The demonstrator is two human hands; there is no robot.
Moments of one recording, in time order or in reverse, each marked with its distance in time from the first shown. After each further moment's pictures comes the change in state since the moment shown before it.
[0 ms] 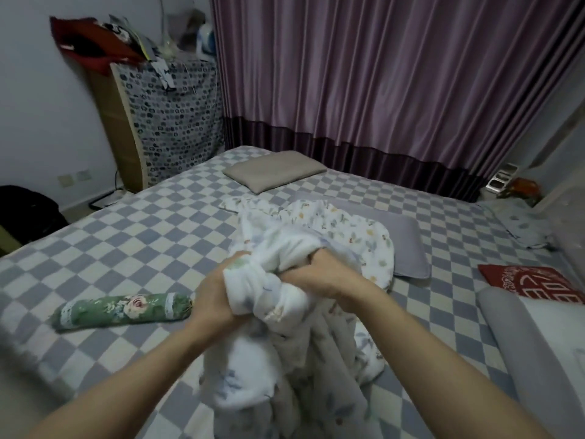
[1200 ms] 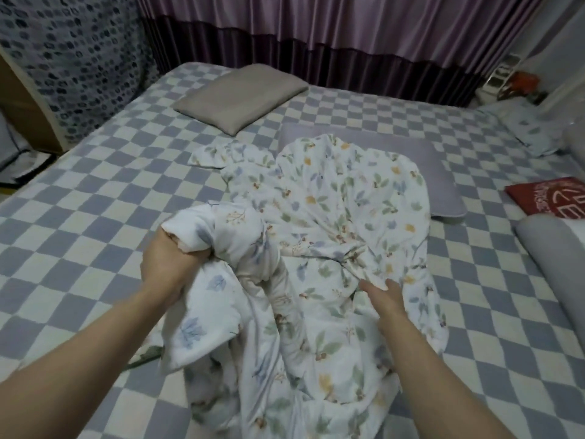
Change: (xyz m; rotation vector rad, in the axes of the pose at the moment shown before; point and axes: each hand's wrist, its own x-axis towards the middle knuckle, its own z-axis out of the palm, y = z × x) left_hand 0.229 -0.238 -0.062 -0.097 0.001 -0.429; right_hand 0.227 0.175 0.097 0.621 0.786 0.800
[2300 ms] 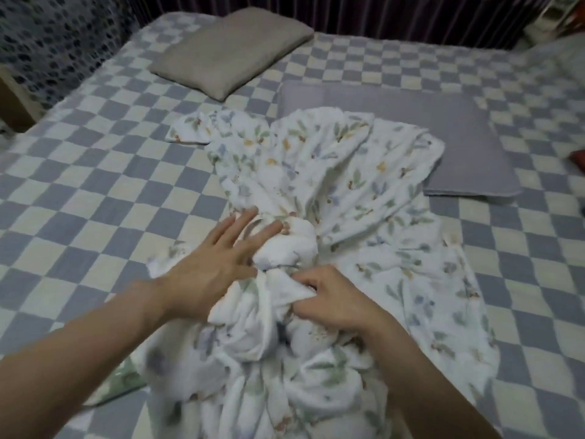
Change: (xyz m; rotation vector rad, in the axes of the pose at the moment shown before) left_hand 0.083 -0.042 0.101 0.930 -0.695 1.234; right_hand 0.013 -0.056 0.086 -0.485 -0.880 -0.653
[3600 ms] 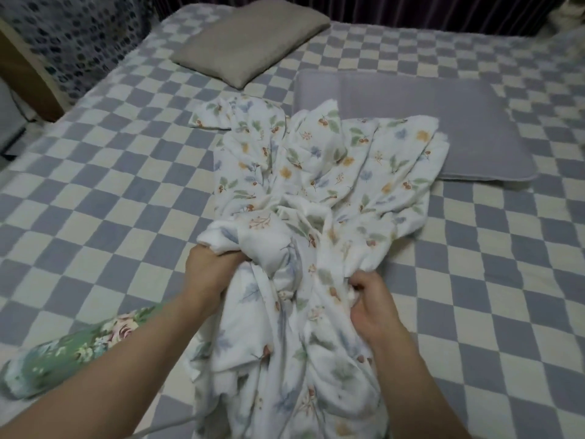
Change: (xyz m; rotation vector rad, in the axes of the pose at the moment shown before) left_hand -0.033 0.061 0.000 -1.252 0.608 -1.268; right_hand -0.026 0.069 0.045 1.264 0.505 0.319
